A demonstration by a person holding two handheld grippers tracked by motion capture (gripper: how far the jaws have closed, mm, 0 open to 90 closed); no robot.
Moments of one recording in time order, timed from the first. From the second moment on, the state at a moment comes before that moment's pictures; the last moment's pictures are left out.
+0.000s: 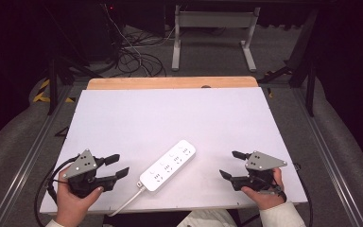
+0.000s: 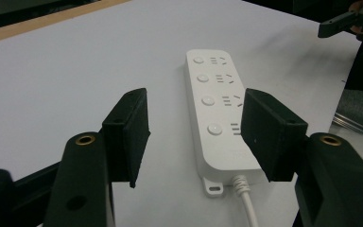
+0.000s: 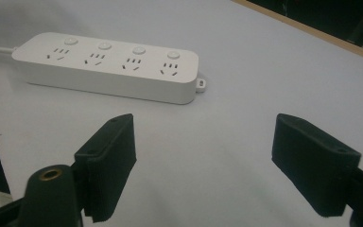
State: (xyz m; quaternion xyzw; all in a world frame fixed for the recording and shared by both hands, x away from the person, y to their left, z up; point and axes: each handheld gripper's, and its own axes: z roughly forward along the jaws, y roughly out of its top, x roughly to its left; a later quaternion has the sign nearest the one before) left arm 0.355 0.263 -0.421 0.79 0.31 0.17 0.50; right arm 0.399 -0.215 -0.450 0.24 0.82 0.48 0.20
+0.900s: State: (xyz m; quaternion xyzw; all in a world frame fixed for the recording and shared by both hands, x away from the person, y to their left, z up) left arm 0.379 0.224 -0.416 0.81 0.29 0.15 0.49; right arm 0.400 -0.214 -0.452 0.24 0.82 0.48 0.20
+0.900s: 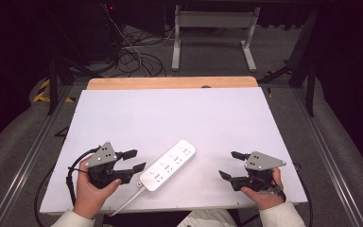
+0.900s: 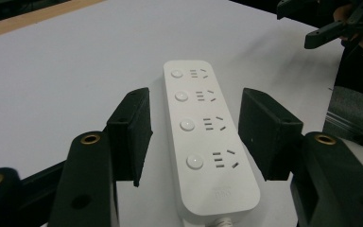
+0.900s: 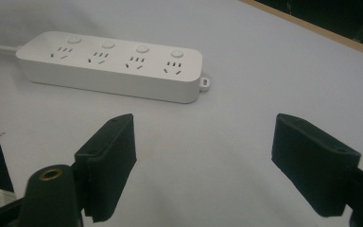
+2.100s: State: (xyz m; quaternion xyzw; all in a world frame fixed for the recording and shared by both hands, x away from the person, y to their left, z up) left arm 0.398 0.200 -0.424 0.84 0.32 0.07 0.43; right arm 0.400 -0.214 -0.453 0.24 0.83 0.48 0.19
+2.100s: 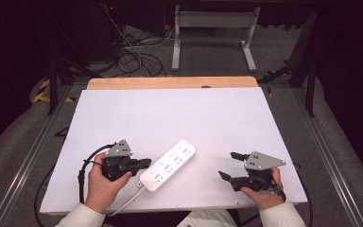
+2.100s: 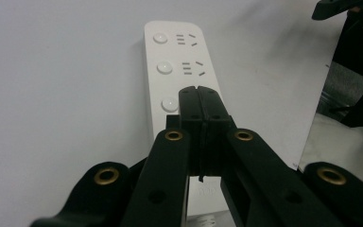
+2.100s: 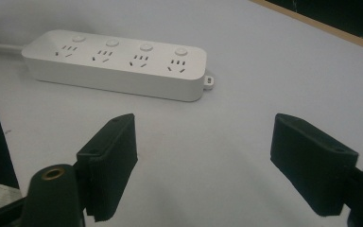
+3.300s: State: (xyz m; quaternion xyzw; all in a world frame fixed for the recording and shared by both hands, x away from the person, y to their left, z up) left arm 0.416 0.182 -0.449 0.88 0.33 0.03 0.34; right arm 0.401 -0.213 -0.454 0.24 0.83 0.47 0.18
